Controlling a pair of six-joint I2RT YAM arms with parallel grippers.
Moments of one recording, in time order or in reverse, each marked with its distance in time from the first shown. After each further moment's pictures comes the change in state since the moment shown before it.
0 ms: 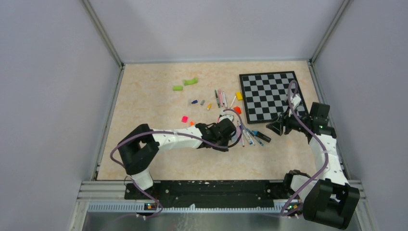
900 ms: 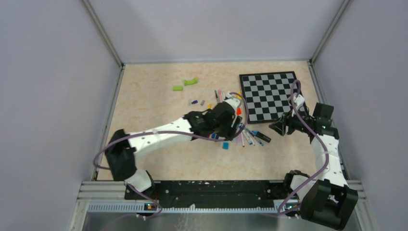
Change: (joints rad) left arm 0.007 -0.036 0.250 -0.172 -0.083 0.294; right arm -0.044 -0.005 0.005 -0.022 0.000 -0.012
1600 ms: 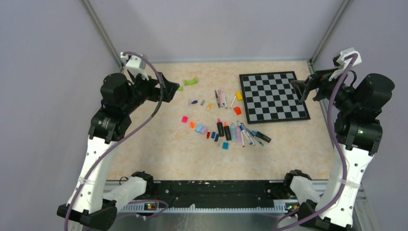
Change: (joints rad) left arm 0.777 -0.655 0.047 -0.011 0.443 0.175; right arm -0.013 -0.075 0.784 -0.169 0.297 0.348
